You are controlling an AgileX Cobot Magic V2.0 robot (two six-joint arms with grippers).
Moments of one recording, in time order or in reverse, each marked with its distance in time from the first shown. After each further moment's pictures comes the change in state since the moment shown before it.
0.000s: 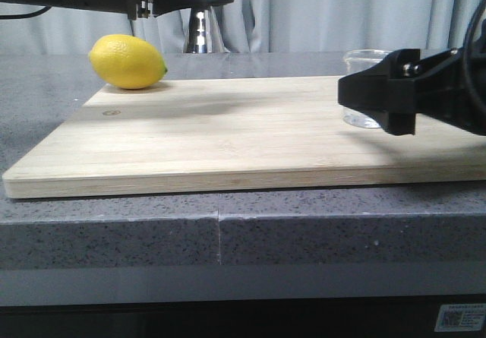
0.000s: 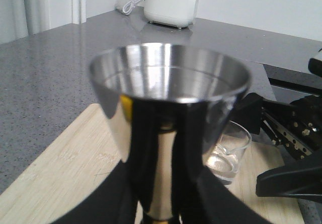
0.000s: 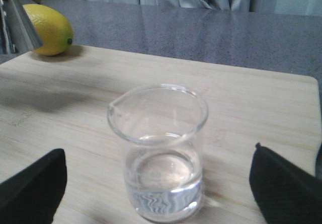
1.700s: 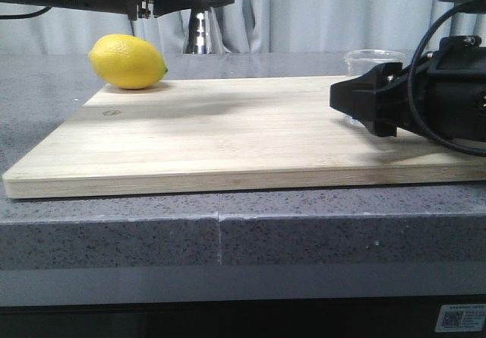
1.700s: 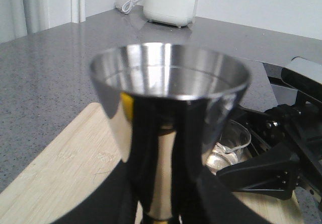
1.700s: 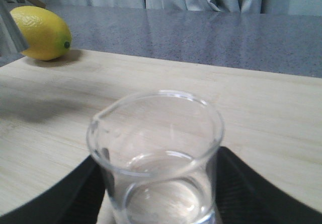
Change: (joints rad) left arm -0.002 0.000 0.000 0.002 -0.002 0.000; right arm 0.000 0.166 -0.074 -0.010 -0.114 0.000
